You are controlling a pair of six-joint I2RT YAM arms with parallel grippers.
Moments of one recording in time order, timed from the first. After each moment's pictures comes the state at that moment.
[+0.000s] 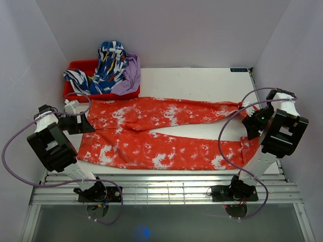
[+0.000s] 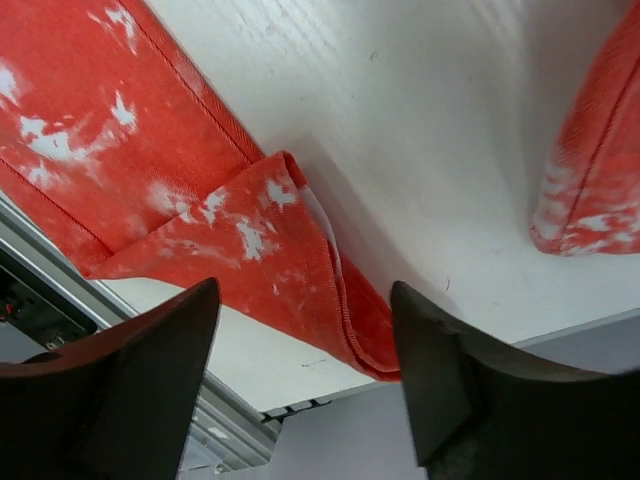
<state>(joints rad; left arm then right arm) 0.63 1.70 1.15 -0.89 0.80 0.66 -0.42 1.86 1.43 -1.28 -0.31 -1.33</state>
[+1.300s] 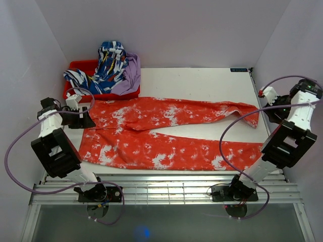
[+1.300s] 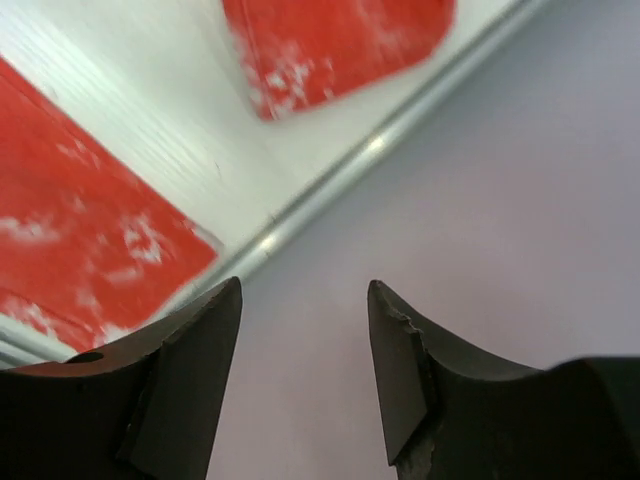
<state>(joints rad) 0.56 1.60 1.14 -0.78 0.70 0.55 -0.59 1.69 1.60 -1.17 -0.33 -1.52</state>
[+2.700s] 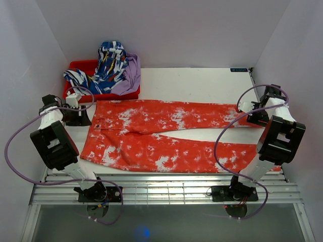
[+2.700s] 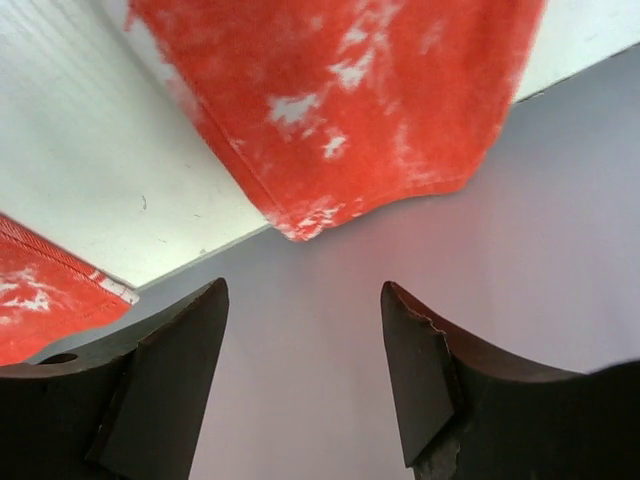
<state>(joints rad) 0.53 1.71 1.20 -0.67 0.56 0.54 -0.34 1.72 1.24 -0.71 0.04 -1.63</state>
